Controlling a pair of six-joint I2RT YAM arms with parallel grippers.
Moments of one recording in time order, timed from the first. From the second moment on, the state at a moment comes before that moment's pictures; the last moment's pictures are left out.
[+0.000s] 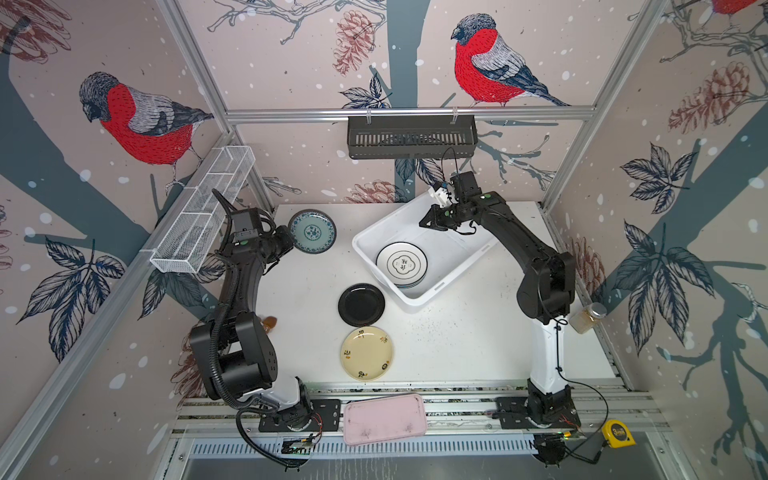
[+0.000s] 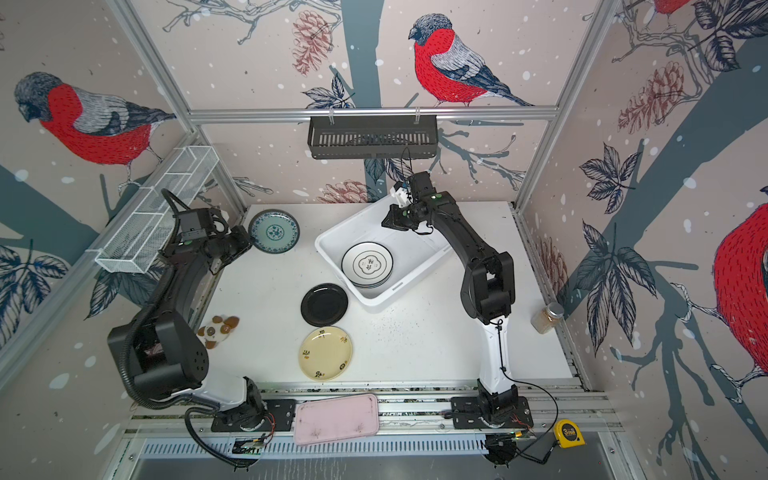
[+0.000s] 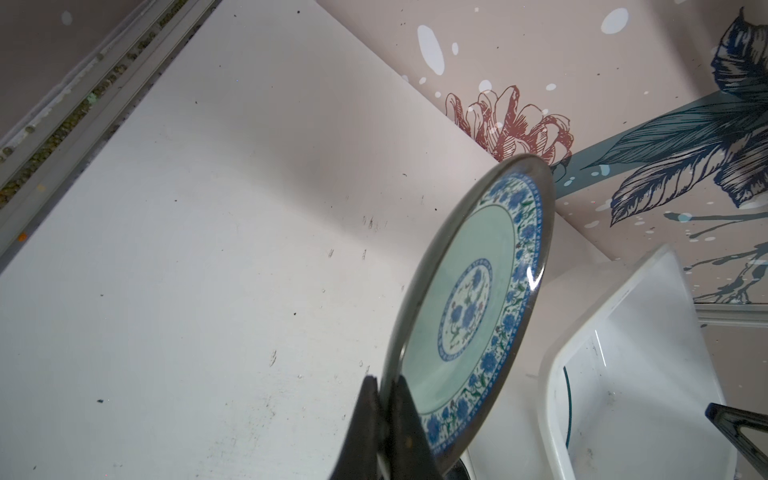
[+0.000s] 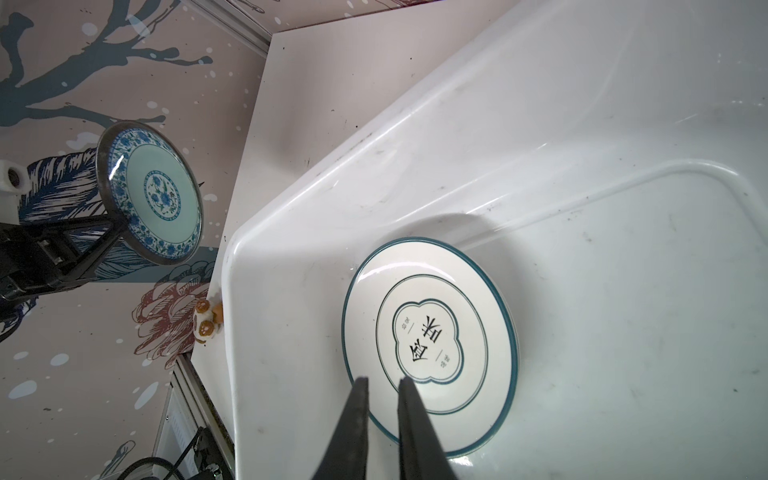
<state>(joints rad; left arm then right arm) 0.29 1.52 1.28 -0.53 0.41 -0.39 0.39 2.14 2.06 -0.79 -0.59 0.31</state>
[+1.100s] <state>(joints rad) 0.03 1.57 1.47 -0.51 0.50 -0.34 0.29 2.07 2.10 -0.83 -0.59 0.31</state>
